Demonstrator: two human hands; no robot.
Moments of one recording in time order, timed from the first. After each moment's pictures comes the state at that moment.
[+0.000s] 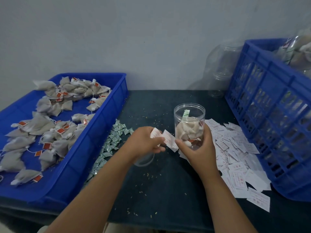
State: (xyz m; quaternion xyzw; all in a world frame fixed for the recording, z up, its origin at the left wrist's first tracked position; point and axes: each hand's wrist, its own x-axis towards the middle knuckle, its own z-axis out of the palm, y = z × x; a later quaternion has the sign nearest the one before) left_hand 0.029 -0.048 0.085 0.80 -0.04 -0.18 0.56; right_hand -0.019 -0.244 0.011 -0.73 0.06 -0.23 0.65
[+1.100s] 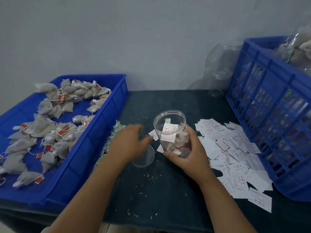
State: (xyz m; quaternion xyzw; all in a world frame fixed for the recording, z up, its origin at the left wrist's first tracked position) left_hand 0.025 -0.021 0.100 0.98 -0.04 -0.04 0.16; right_hand -0.027 -0.233 0.011 -0.76 -0.07 -0.17 0.62
